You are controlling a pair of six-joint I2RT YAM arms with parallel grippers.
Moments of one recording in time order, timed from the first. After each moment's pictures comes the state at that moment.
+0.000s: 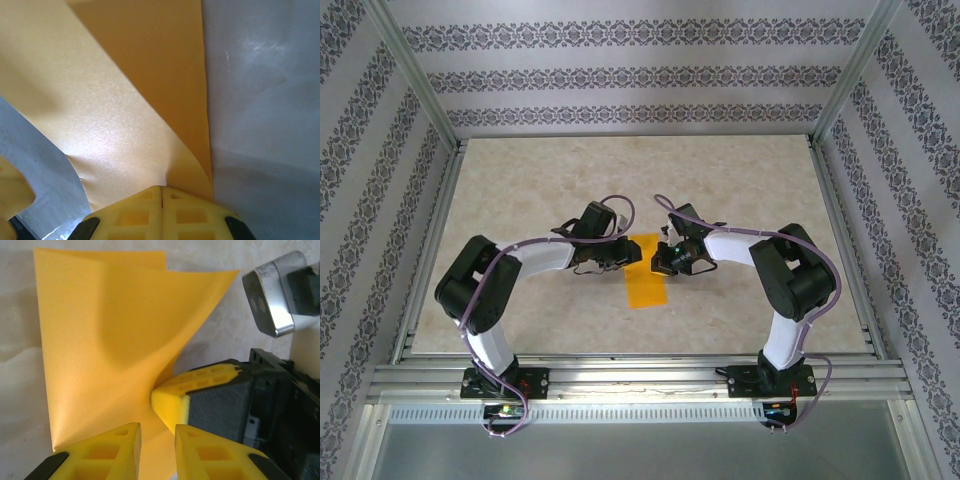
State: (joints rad) left arm -0.54 1.77 0.96 -0.11 0.51 -0.81; right arm 0.51 1.83 0.96 -0.30 -0.51 0.67
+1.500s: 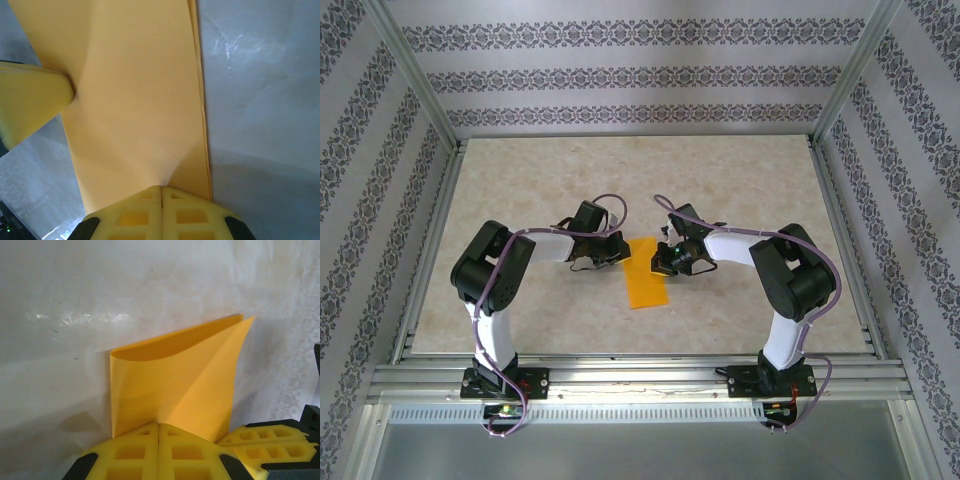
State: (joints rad) left arm -0.44 1.91 0.97 -0.02 0.52 -0.80; right arm 0.51 1.83 0.96 -0.30 -0.51 0.67
